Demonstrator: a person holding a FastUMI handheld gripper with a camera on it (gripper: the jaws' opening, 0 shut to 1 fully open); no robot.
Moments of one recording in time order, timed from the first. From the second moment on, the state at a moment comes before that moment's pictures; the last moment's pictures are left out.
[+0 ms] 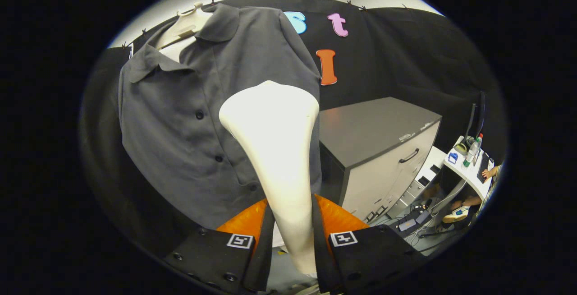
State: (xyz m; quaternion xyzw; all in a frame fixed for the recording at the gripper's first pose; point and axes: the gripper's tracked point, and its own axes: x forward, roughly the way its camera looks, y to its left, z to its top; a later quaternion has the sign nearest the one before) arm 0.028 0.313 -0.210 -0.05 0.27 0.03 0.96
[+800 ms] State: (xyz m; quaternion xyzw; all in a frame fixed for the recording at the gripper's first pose) arm 0.017 0.469 -0.150 -0.10 0.20 0.12 0.97
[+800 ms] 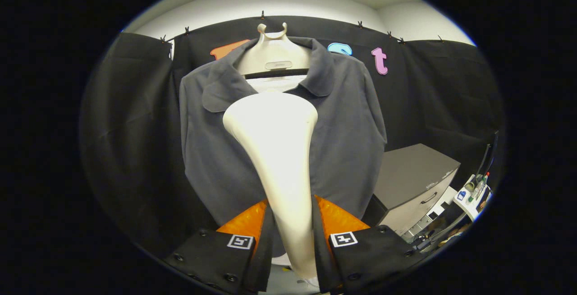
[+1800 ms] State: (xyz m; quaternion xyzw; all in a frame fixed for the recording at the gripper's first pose) arm 0.036 0.498 -0.254 -0.13 0.29 0.14 0.94
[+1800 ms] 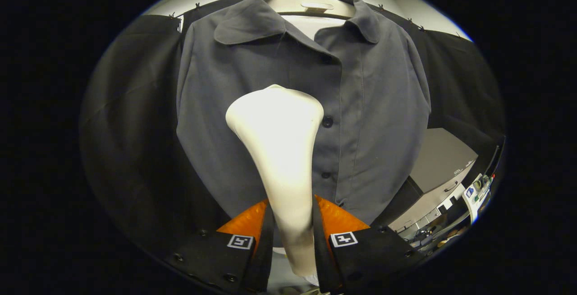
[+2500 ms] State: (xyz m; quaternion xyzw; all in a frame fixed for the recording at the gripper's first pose) arm 0.027 0.465 -0.358 -0.14 0.38 0.12 0.91
